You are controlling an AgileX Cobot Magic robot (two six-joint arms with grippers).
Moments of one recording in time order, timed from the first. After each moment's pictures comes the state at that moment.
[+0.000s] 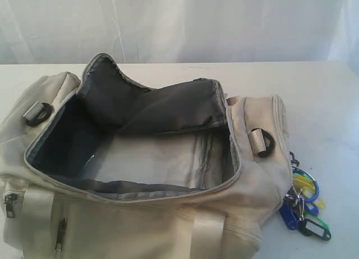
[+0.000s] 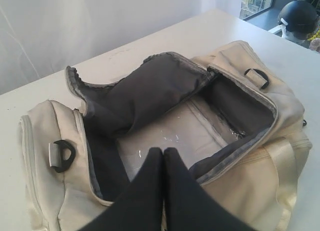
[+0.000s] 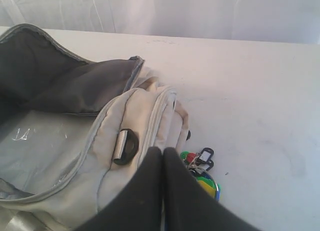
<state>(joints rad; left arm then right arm) 0.01 0.42 -0.87 -0.59 1.01 0.58 0.08 0.49 -0.77 0.10 0.81 -0.01</state>
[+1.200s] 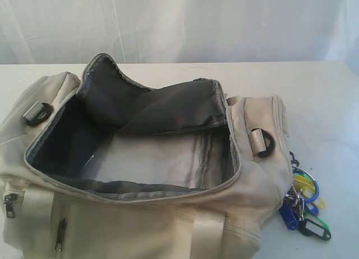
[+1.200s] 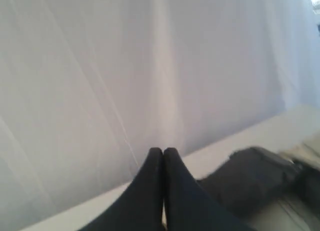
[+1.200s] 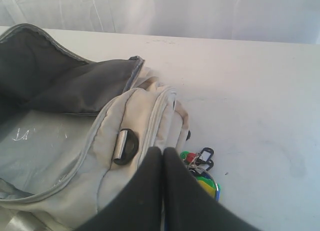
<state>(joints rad) 0.15 0.05 -0.74 -0.62 0.71 0.66 0.08 0.49 -0.77 0.10 0.81 -0.01</state>
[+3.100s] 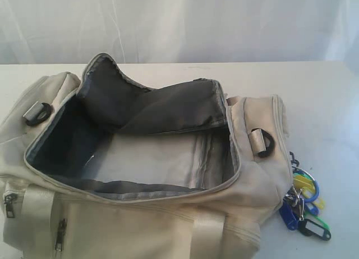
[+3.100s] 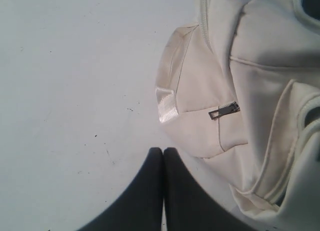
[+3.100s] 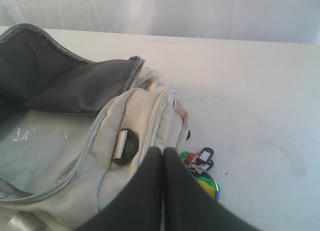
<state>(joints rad) 0.12 0.00 0.02 -0.10 0.42 0.09 0.08 0.49 -0.77 0.10 0.81 -0.01</state>
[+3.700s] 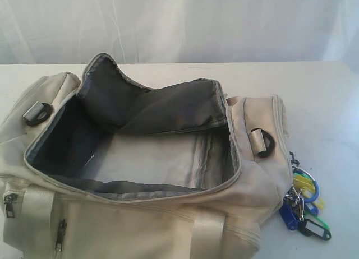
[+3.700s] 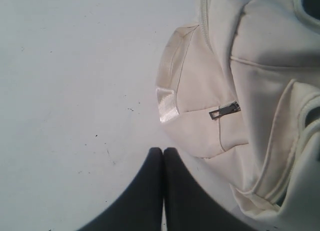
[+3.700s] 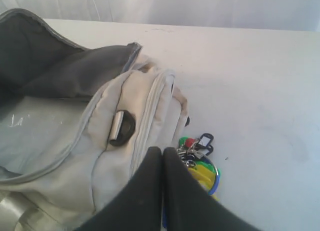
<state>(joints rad) 0.12 0.00 0.02 -0.10 0.42 0.09 0.08 0.44 -0.69 0.10 0.79 -0.01</state>
